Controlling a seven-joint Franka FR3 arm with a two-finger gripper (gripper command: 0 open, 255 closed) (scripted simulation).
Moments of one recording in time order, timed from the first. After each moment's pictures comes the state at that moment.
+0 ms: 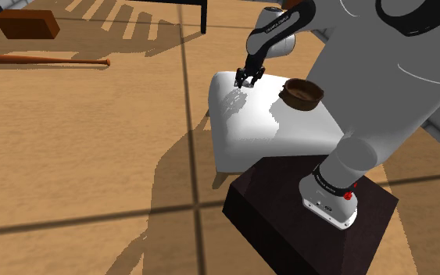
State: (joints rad) arm -0.10 0.10 -0.11 -2.29 0.06 2.51 0.05
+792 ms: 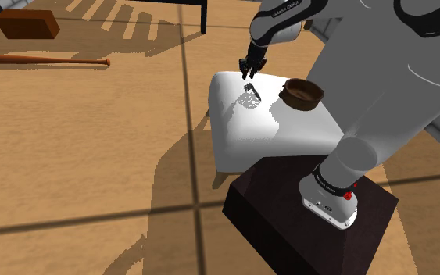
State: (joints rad) arm -0.10 0.01 -0.11 -2.25 0.04 2.38 0.07
